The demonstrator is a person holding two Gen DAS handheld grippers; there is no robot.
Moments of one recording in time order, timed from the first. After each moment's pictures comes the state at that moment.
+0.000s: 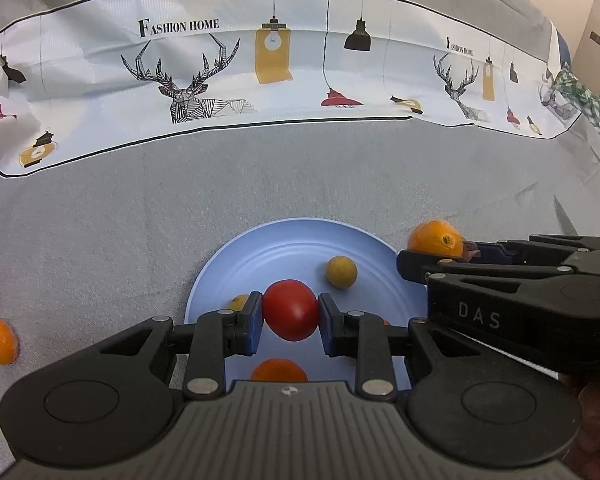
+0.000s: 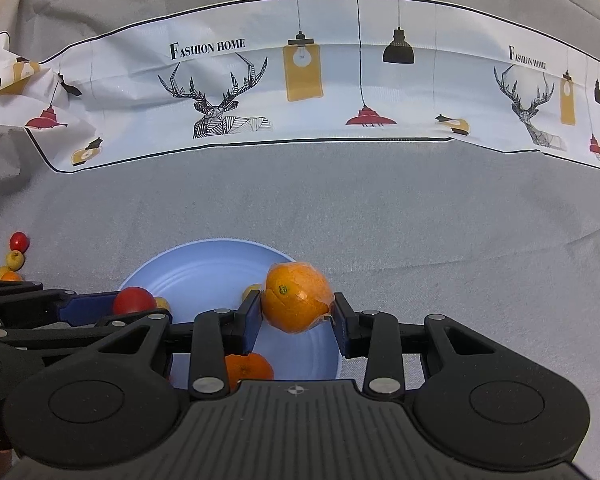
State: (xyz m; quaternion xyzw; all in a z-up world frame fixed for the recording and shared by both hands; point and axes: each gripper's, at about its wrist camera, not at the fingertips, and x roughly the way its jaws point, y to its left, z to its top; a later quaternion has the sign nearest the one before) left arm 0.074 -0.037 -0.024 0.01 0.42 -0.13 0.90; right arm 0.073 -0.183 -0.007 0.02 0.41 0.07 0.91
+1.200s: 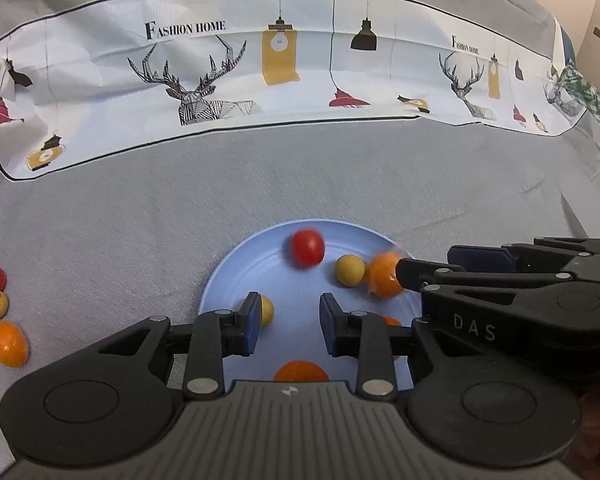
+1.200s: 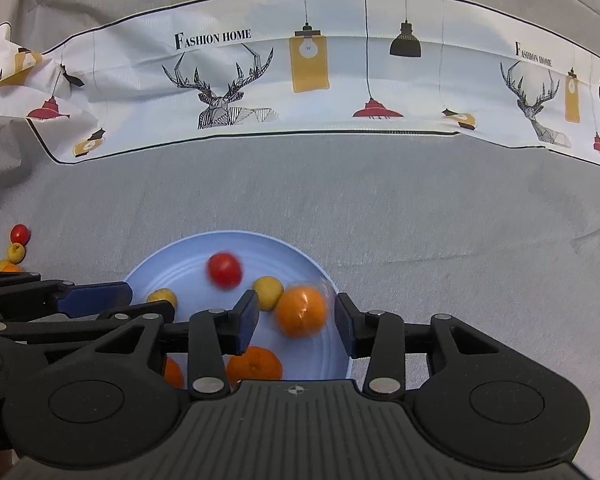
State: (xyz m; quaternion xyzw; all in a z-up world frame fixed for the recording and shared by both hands) left arm 0.074 -0.033 -0.020 0.02 0.42 -0.12 0.90; right arm 0.074 -0.175 -0.007 0.02 0.41 0.07 0.91
